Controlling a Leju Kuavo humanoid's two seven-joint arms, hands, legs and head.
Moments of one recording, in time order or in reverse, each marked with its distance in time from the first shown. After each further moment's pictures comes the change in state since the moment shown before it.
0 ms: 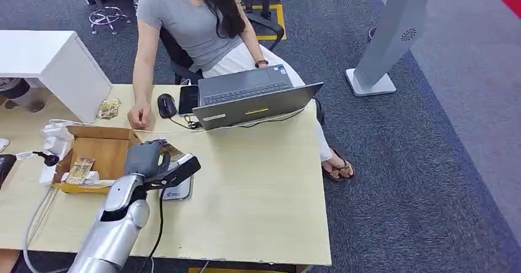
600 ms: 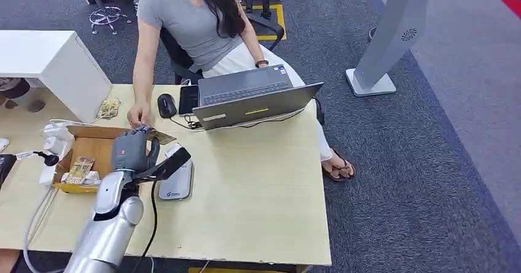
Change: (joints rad) left arm 0.014 0.000 0.044 -0.071 0.028 0.166 -0.055; right arm 0.000 0.000 0.013 0.000 -0.012 -0.002 0.000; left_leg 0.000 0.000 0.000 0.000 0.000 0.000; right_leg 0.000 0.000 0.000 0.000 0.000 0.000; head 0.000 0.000
